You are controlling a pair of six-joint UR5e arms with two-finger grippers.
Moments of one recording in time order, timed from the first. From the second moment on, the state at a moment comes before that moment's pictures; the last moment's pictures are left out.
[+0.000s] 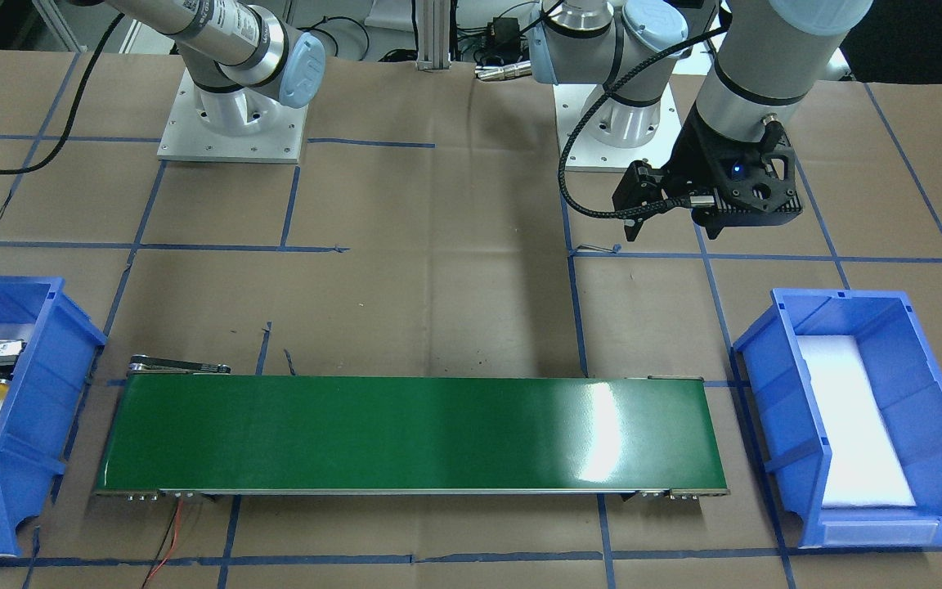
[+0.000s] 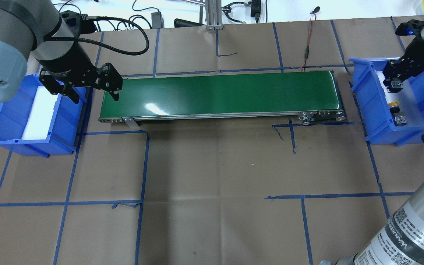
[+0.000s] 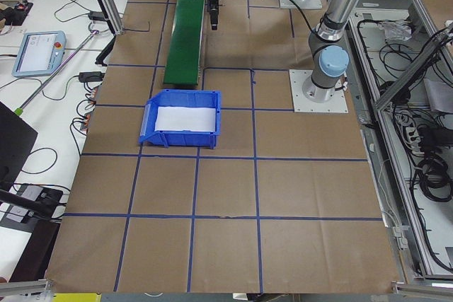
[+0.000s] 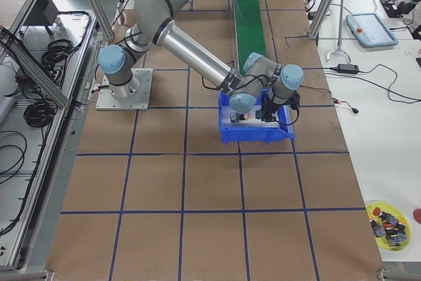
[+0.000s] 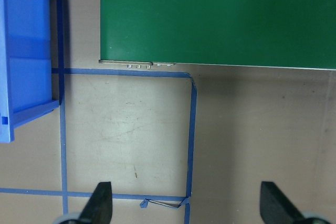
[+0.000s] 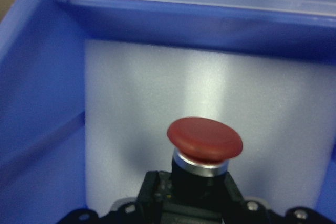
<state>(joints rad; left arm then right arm) -1.53 -1.57 -1.64 -1.50 1.59 0.00 1.06 -0.92 1.33 -1.83 -1.53 -0.61</state>
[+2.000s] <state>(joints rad) -1.53 -1.57 -1.65 -1.50 1.59 0.00 1.23 -1.33 1.40 -1.71 -1.51 -0.38</state>
